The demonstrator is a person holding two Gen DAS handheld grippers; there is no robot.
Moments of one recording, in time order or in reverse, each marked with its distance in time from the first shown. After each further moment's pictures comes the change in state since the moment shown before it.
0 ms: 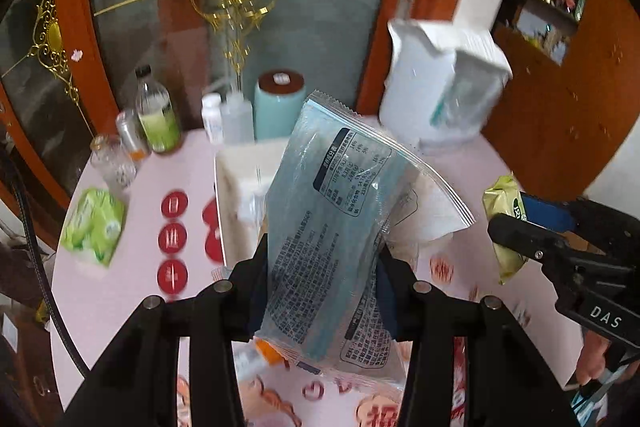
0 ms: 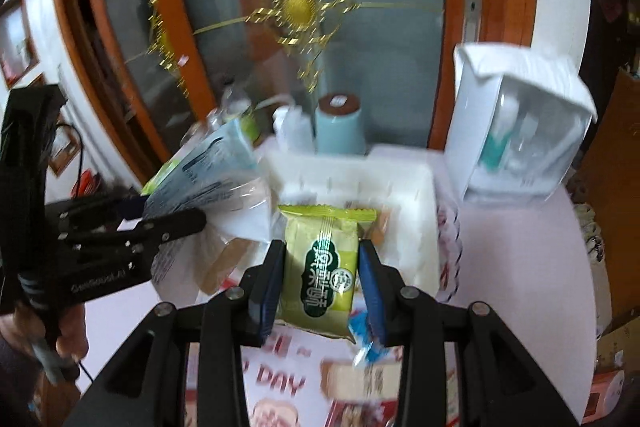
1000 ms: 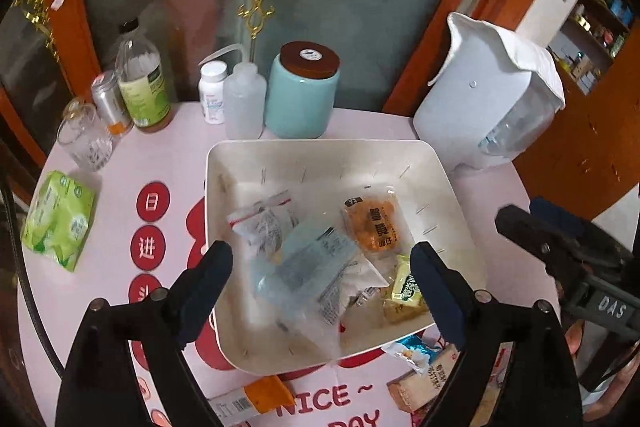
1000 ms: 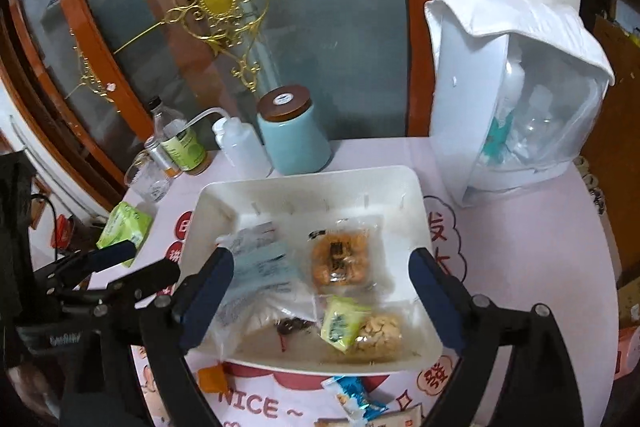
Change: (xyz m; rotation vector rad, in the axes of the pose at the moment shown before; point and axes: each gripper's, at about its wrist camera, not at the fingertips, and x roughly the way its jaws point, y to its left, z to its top) left arm 0.112 0.051 0.037 -0.152 0.115 -0.028; right arm 0.096 -0.041 0.031 0.159 0.088 -0.034
